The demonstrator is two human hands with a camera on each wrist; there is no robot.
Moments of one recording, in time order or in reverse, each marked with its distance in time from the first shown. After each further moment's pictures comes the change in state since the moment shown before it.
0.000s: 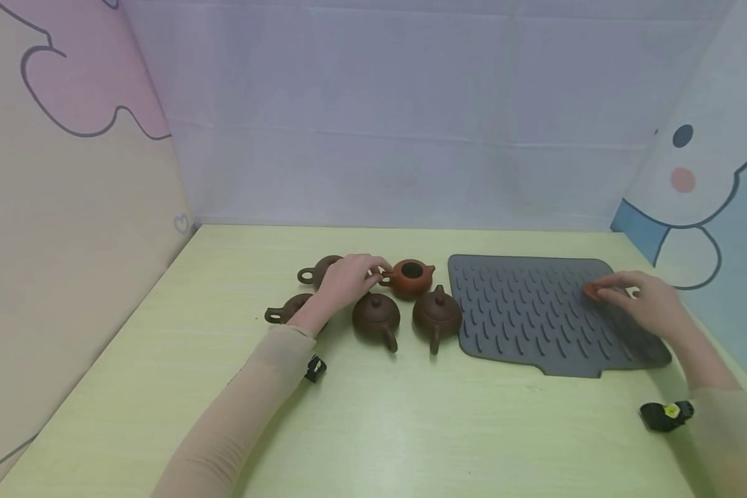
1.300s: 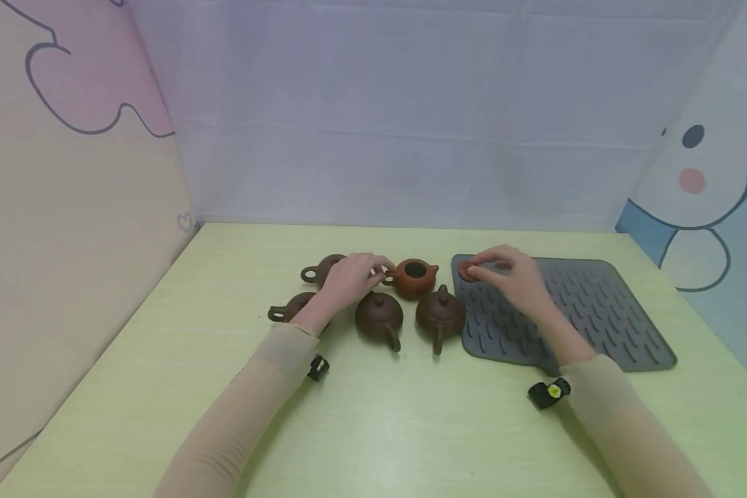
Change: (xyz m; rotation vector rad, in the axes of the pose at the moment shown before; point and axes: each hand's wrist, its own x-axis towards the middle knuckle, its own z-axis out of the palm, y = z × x) left_hand 0.002 0.001 0.004 -0.010 0.002 -0.005; right_hand 0.046 -0.162 0.076 0.433 0.084 -0.200
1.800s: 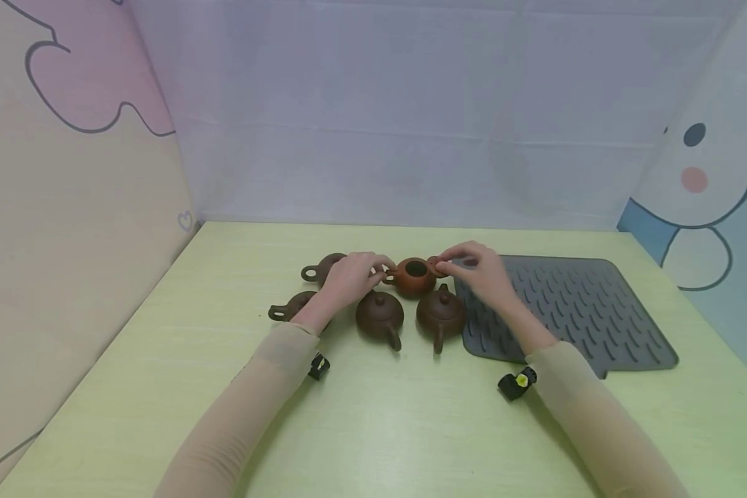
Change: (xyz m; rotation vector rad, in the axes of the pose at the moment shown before) left_hand 0.000 0.002 -0.001 0.000 -0.005 -0.002; right_hand 0.019 -0.024 0.037 0.104 -0.038 0.001
